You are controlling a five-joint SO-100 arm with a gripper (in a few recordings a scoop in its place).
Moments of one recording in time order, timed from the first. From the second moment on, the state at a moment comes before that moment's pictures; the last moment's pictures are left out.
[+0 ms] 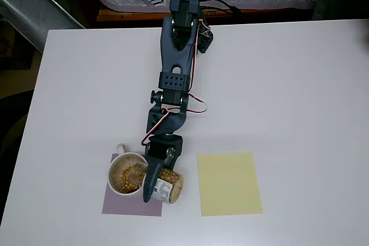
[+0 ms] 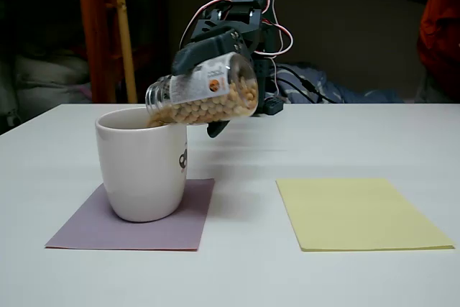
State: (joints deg) arm 9.0 64.9 86.7 6.7 18.2
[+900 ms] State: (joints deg) arm 6.0 74.1 101.8 -1.1 -28.5
